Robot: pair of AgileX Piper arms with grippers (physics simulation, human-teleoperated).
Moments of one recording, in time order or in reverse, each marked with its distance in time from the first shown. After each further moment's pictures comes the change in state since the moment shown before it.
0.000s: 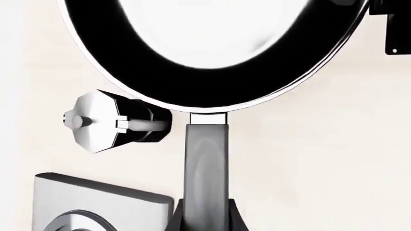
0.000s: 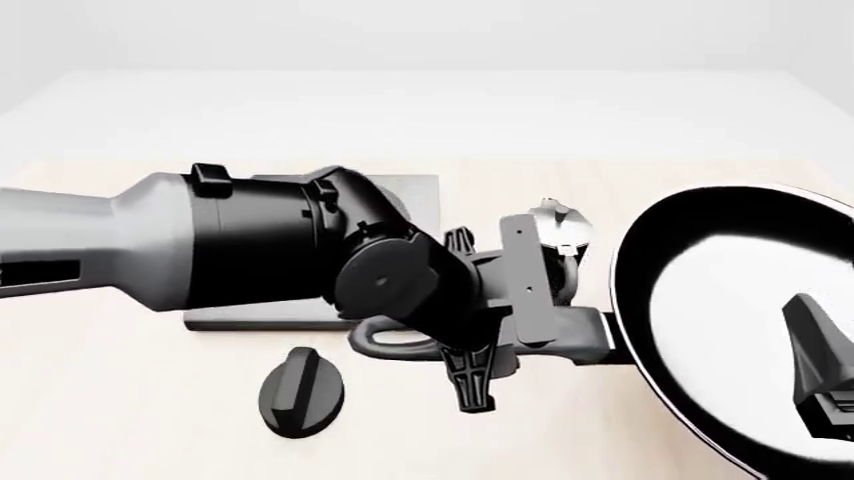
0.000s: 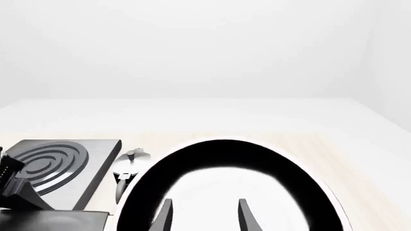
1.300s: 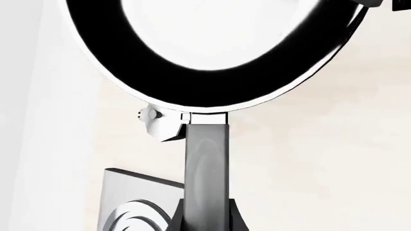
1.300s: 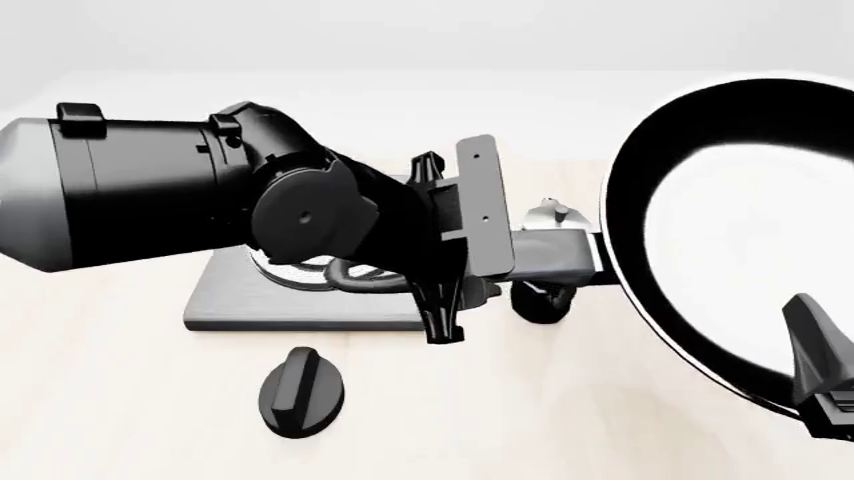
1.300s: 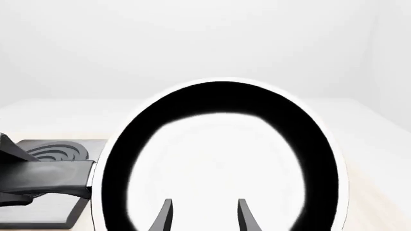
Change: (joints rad) left arm 0.086 -0.121 0.009 -0.067 0.117; right arm 0.000 0.000 0.000 0.000 0.000
